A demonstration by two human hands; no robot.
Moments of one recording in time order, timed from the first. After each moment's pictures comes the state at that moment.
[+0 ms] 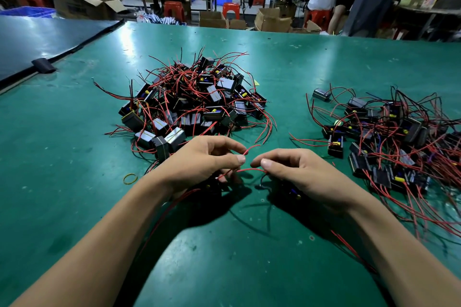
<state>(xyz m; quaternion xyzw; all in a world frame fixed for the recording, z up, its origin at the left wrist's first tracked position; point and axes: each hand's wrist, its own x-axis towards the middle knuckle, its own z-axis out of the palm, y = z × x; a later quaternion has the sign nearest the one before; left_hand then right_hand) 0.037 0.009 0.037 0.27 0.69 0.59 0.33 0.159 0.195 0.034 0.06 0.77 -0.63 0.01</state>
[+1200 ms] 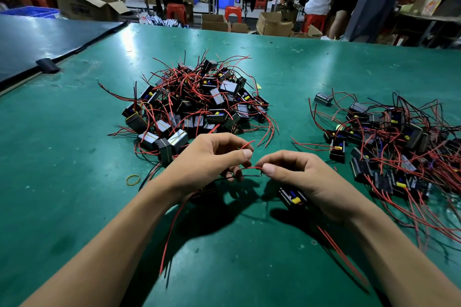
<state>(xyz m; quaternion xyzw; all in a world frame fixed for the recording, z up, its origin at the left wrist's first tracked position) 0.041 0.011 0.040 0.31 0.66 0.63 0.28 0.162 0.189 0.034 0.07 0.73 -0.68 -0.01</state>
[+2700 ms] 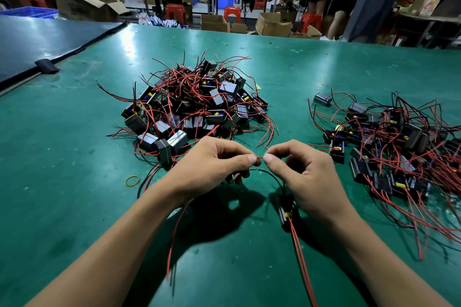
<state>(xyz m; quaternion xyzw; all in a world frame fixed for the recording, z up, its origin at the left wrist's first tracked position) 0.051 0.011 0.047 0.34 0.69 0.58 0.26 0.161 0.176 0.025 0.07 0.82 -0.48 -0.29</state>
